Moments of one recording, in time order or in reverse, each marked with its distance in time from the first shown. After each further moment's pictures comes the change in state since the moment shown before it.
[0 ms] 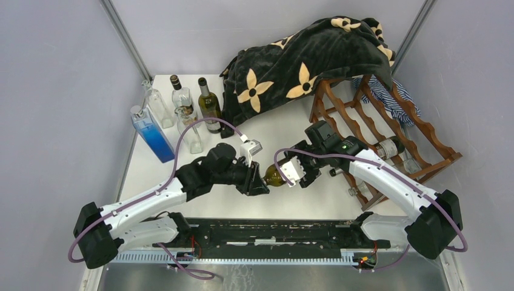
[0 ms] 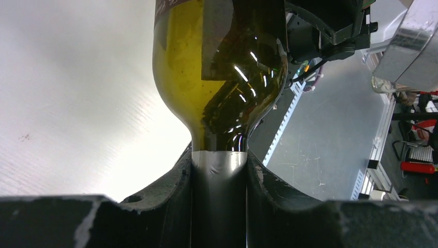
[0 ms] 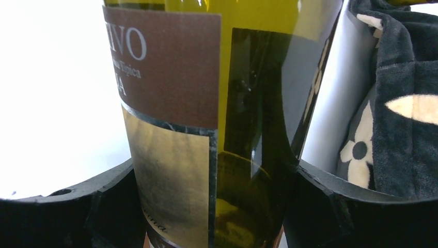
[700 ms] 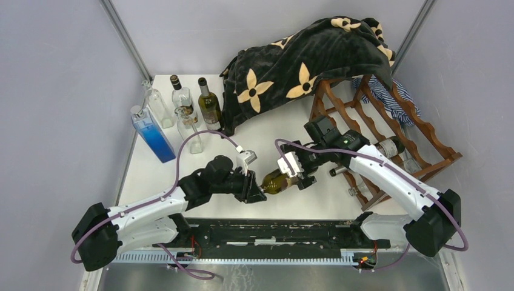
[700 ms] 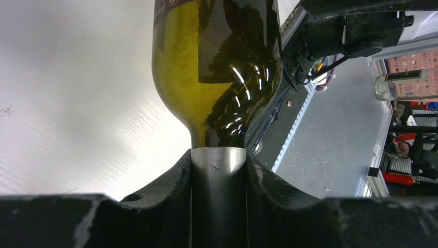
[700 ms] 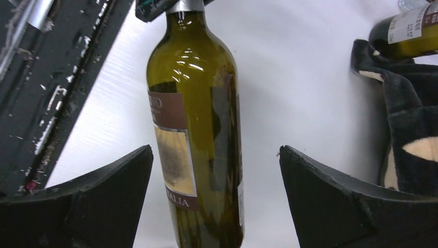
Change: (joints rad) left arm 0.003 -0.033 -0.234 0.226 -0.005 -0.089; right arm 0.008 0.022 0.109 -0.099 -0.225 0.169
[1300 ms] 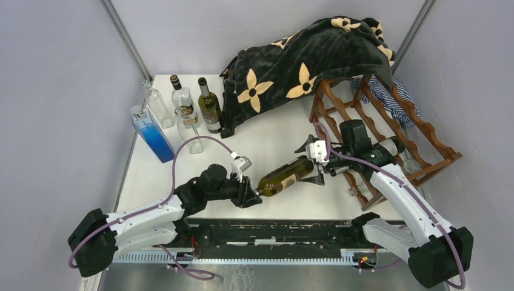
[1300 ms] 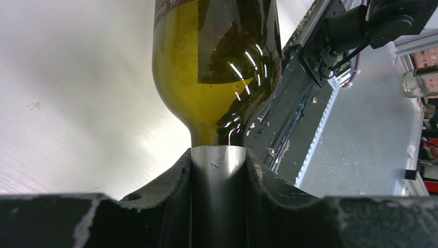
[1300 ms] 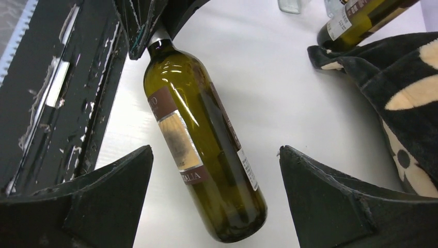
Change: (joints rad) left arm 0.000 -0.067 -0.150 0.135 -0.040 0.063; right arm -0.291 -0.219 -0.232 0.217 -0.377 0.212
